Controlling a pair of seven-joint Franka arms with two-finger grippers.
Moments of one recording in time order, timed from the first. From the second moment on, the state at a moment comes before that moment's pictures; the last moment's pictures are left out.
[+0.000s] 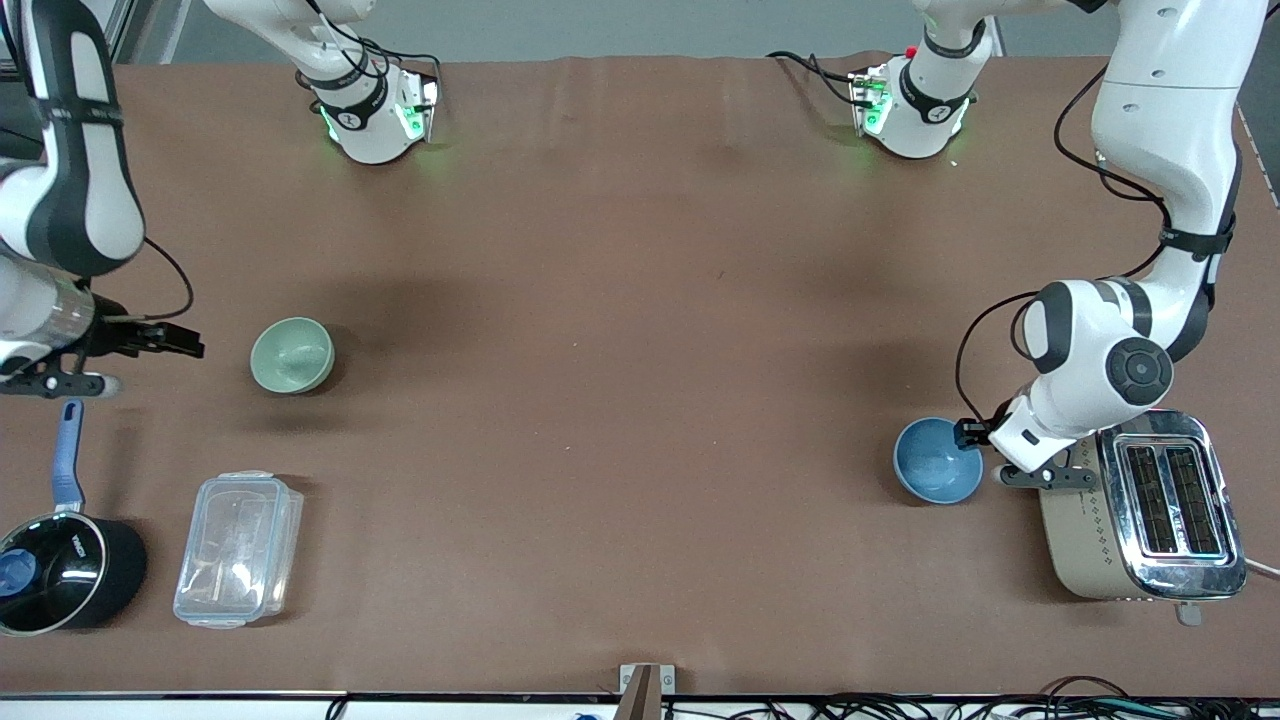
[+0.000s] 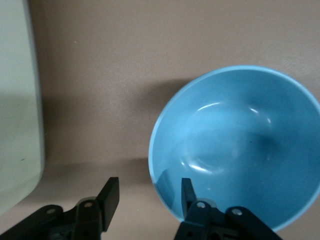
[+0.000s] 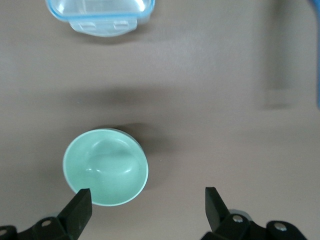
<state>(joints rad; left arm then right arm) 0.04 0.56 -0.07 -1.85 0.05 2.43 0.01 -0.02 0.20 -0.24 -1.99 0.00 2.05 -0.23</state>
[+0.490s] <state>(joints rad) 0.03 0.56 -0.08 -1.84 0.04 2.43 -0.01 -0.02 0.33 -0.24 -2.07 0.03 2.19 -0.23</state>
